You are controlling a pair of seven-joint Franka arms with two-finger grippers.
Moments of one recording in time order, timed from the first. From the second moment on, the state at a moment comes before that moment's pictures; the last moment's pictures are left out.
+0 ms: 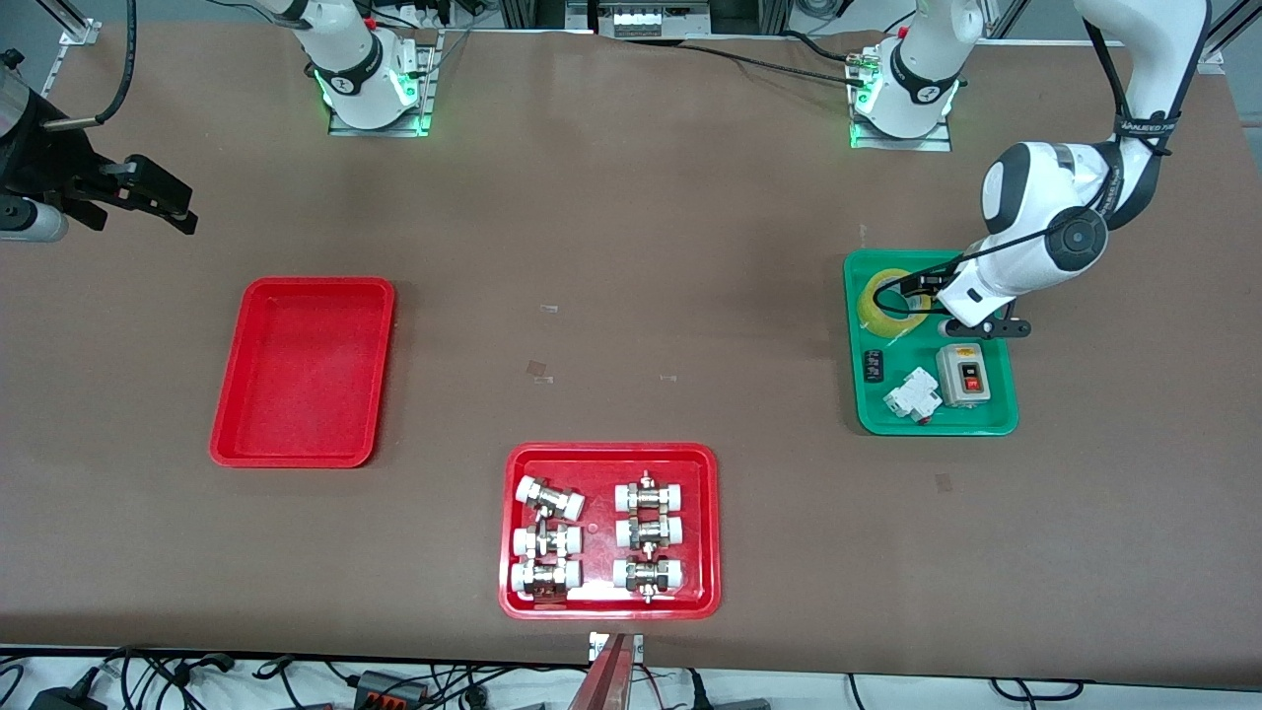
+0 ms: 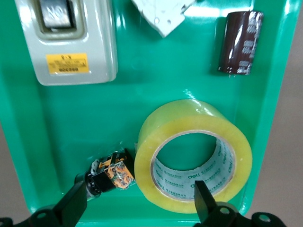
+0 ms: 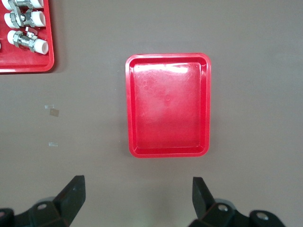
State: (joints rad) left arm 0.09 0.17 -0.13 -2.40 -0.01 2.32 -0.06; right arm 0.10 0.01 -0.01 -1.52 -0.01 1.52 0.12
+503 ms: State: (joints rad) left arm 0.09 0.22 -0.14 -2.40 -0.01 2.35 -0.11; right arm 0.10 0.01 -0.01 -1.52 -0.01 1.52 0.12
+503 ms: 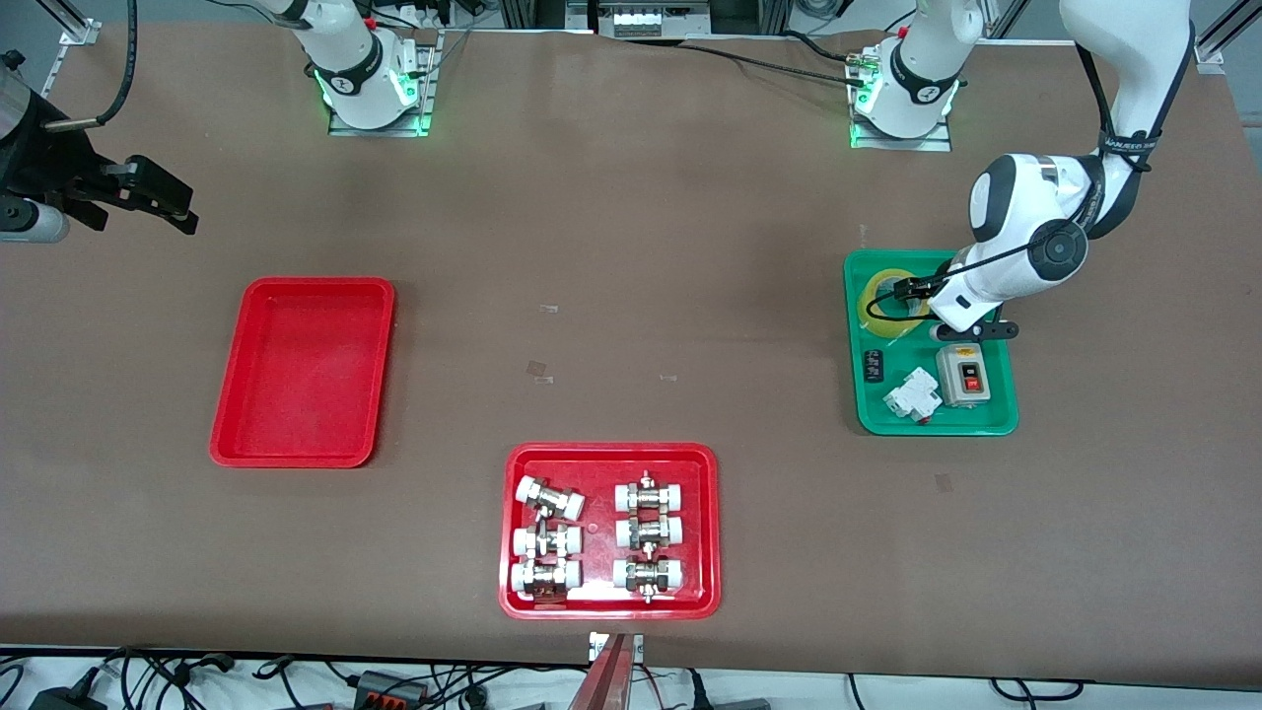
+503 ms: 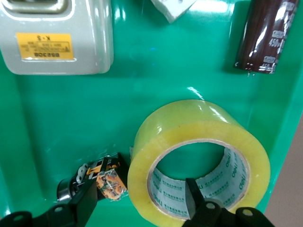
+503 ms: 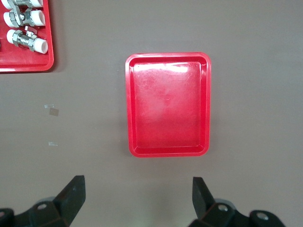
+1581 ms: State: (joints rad) left arm 0.09 0.15 -0.16 -2.12 -0.01 1.88 -0.14; right arm 0.10 0.01 -0.01 -1.52 -0.01 1.52 0.11
